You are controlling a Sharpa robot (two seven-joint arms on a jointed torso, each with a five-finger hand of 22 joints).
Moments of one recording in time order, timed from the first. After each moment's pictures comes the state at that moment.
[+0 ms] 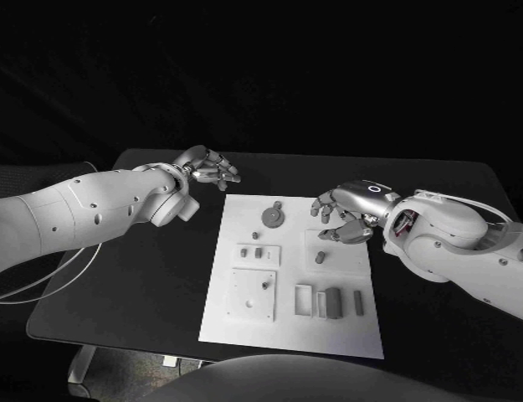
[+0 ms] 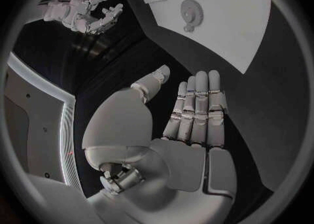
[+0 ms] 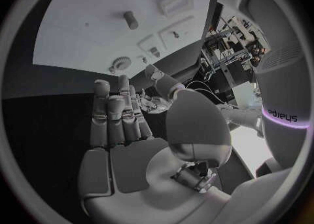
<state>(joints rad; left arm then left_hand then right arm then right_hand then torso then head) 1.18 -0.81 -0.13 1.19 -0.59 -0.33 0.15 1.12 -0.15 0.55 -0.19 0.05 0.84 0.19 0.34 0.43 1.06 0.14 0.18 0.29 0.92 0.06 0.79 0.45 0.05 0.98 -0.04 0.26 1.08 1.19 -0.74 -0.11 1.58 -1.63 -0.19 -0.06 1.10 -0.19 0.61 -0.25 0.05 0.81 0.17 0.28 0.44 1.08 0.12 0.18 0.35 1.01 0.01 1.52 0.58 0.25 1.01 0.04 0.87 1.31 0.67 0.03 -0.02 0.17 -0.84</state>
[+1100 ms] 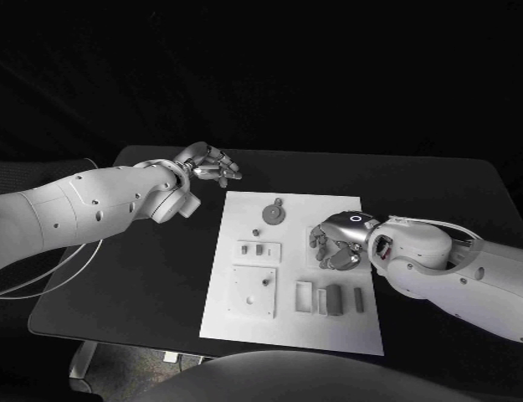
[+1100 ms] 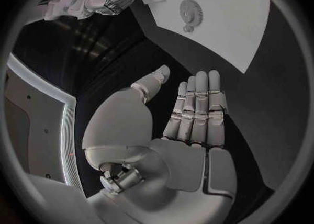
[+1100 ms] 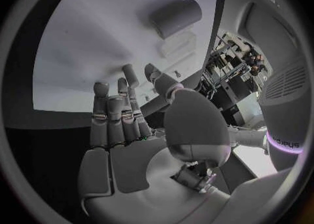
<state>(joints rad) 1.18 -0.80 -0.13 1.18 -0.60 -0.33 0.15 1.12 -0.15 0.55 -0.19 0.05 0.84 0.19 0.34 0.43 1.06 0.14 0.18 0.29 0.92 0.06 0.79 0.45 0.05 0.97 -0.04 0.26 1.08 1.12 -0.66 -0.17 1.48 -1.73 -0.09 -0.09 1.14 -0.17 0.55 -0.27 0.05 0.81 0.15 0.31 0.45 1.02 0.12 0.16 0.31 0.99 0.03 1.53 0.58 0.25 0.99 0.05 0.87 1.31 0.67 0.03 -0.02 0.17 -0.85</state>
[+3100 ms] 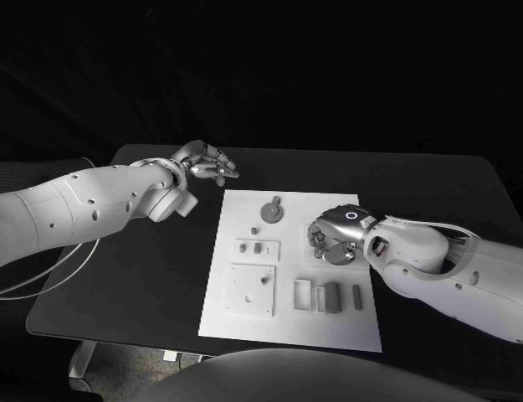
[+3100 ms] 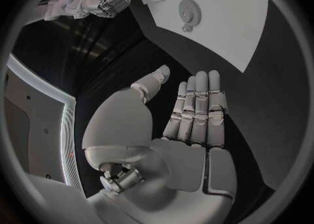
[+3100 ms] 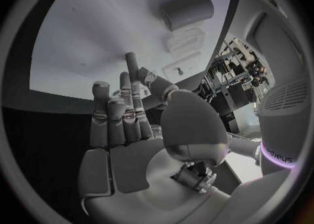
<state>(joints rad) 1.18 -0.81 -0.13 1.18 -0.60 -0.33 0.15 1.12 -0.15 0.55 -0.19 0.05 0.84 0.19 0.34 0.43 1.06 0.14 0.18 0.29 0.92 0.06 0.79 0.46 0.05 0.97 -0.04 0.26 1.08 1.12 -0.67 -0.17 1.50 -1.84 -0.17 -0.11 1.19 -0.06 0.65 -0.29 0.05 1.00 0.12 0.37 0.47 1.21 0.06 0.26 0.33 1.09 -0.04 1.53 0.57 0.23 1.06 0.01 0.91 1.31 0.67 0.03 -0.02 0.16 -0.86</state>
